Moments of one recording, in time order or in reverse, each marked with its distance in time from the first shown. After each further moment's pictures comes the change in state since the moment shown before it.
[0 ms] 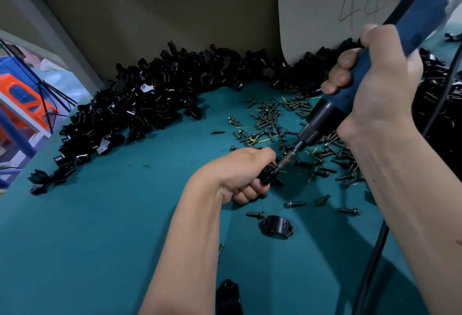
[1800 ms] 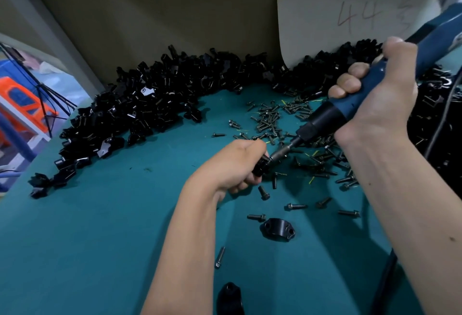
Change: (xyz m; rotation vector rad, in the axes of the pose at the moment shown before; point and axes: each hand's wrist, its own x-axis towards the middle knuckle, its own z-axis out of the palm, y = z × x) left_hand -0.008 0.007 -0.004 0.168 0.285 0.185; right_hand 0.002 0.011 -0.012 0.160 0.127 0.072
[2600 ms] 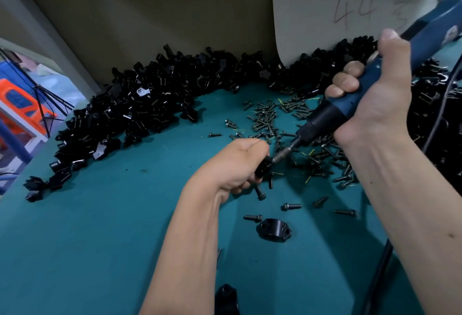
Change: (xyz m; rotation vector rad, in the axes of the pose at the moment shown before) left_hand 0.002 0.002 0.009 -0.110 -0.033 -0.046; right_hand 0.003 -0.005 -0.004 0.024 -0.047 0.092
